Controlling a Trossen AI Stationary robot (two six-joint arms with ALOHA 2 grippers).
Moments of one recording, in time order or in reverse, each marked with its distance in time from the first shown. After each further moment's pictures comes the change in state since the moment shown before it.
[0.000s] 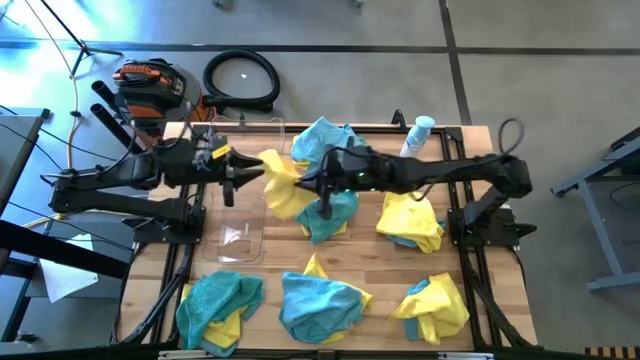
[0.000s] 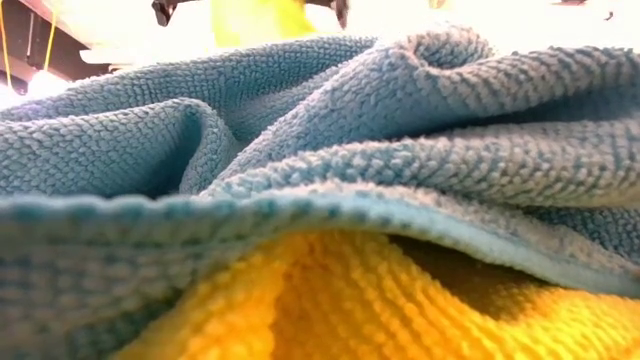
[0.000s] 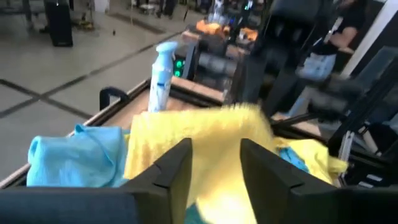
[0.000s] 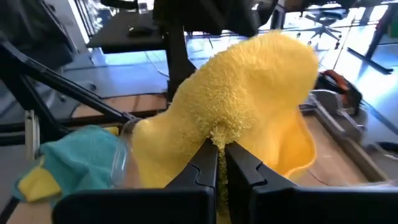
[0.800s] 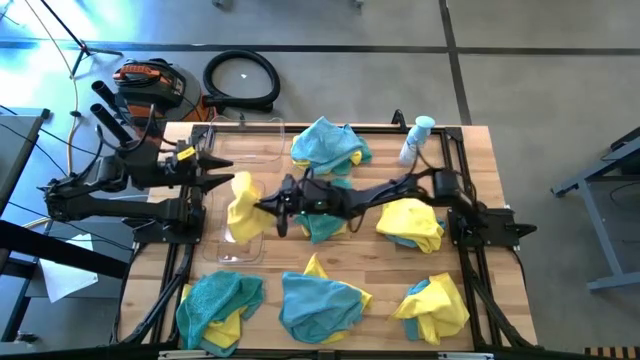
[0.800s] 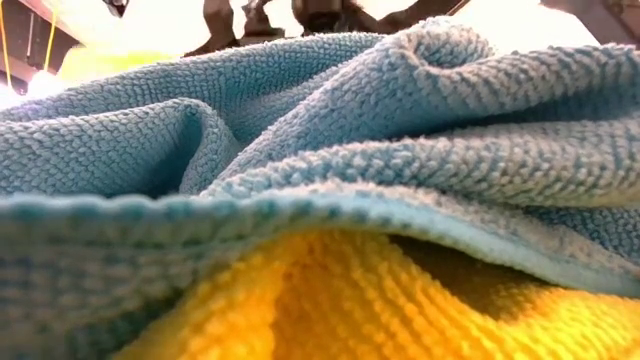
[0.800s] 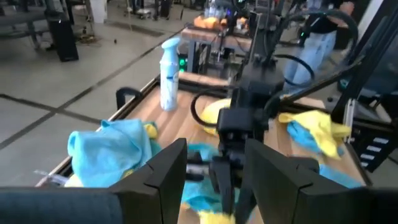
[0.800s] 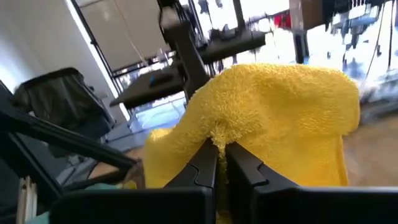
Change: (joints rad) left arm 0.003 -0.239 0.000 -0.279 0.006 0.130; right arm 0.012 0.555 0.079 0.741 -0.045 0.256
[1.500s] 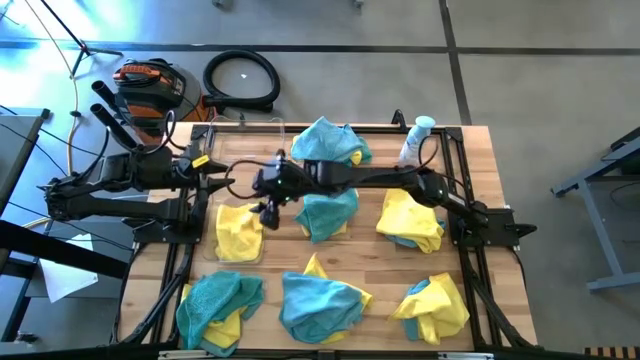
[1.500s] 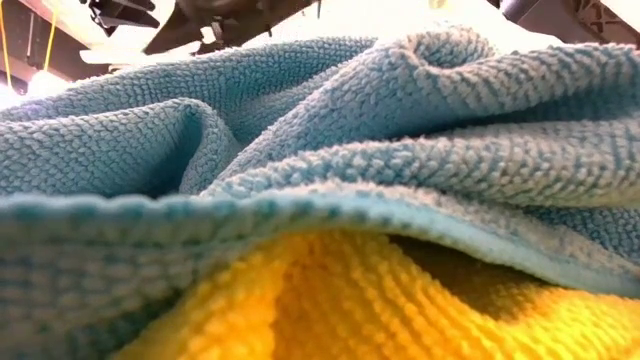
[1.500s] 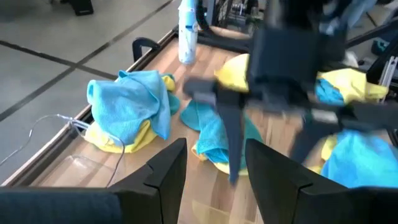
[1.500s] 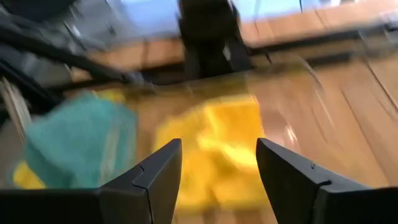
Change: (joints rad) left arm 0.000 0.021 -0.001 -0.173 -0.054 -0.037; right arm -0.030 0.132 0.809 -1.265 -0.121 -0.160
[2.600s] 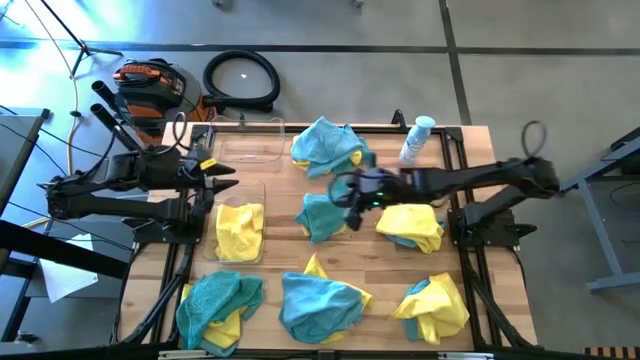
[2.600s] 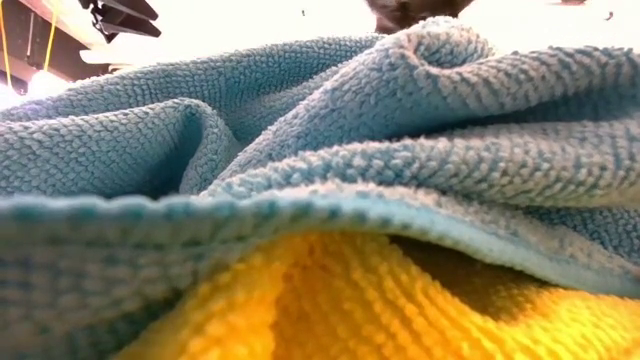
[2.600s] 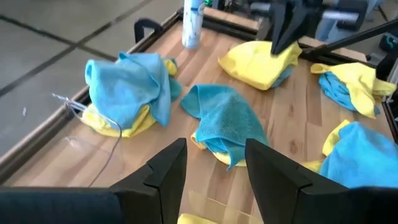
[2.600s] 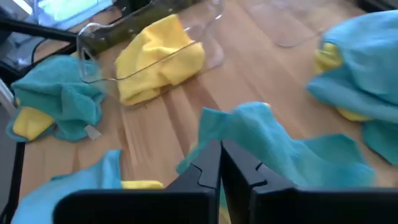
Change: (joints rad) left arm 0.000 0.055 0.000 -0.017 -0.006 -0.069; right arm 0.052 -0.931 -1.230 0.252 0.264 0.304
